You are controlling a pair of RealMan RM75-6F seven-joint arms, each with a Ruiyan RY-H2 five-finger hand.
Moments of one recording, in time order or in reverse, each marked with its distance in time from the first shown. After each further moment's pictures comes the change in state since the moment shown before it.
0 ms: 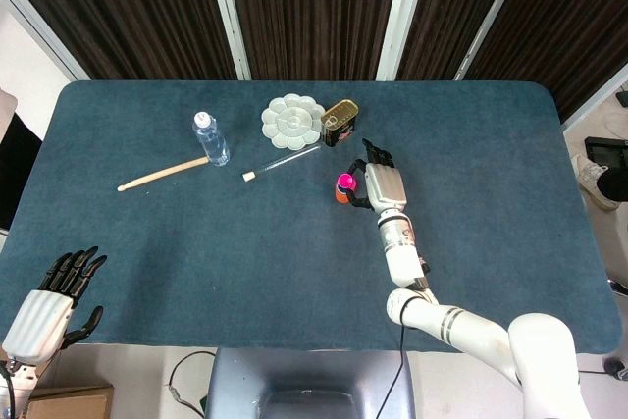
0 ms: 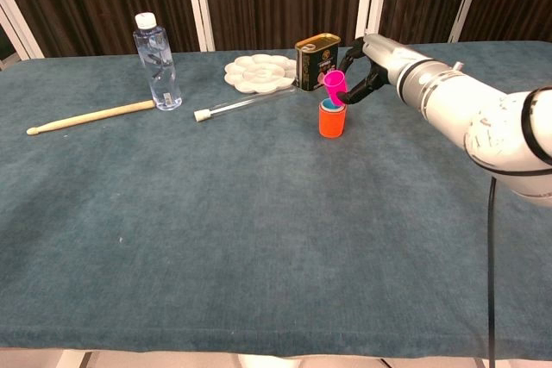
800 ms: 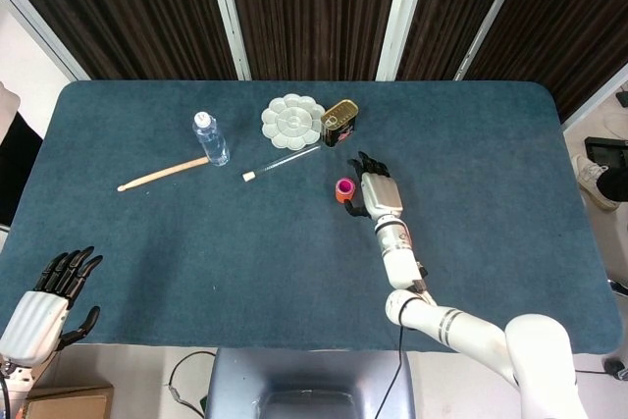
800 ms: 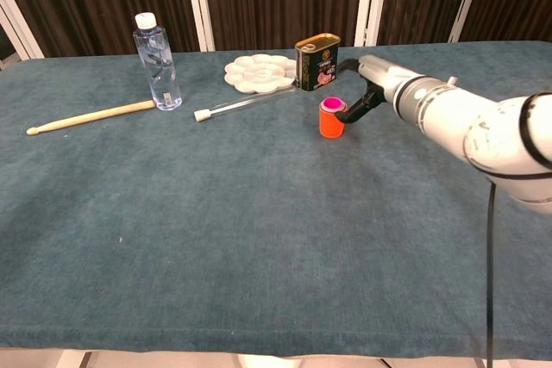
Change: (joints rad) left arm 0.007 0.006 0.001 0.003 0.008 0.020 -0.015; right arm -0.004 0.000 -0.014 -0.004 0.058 -0.065 -0.043
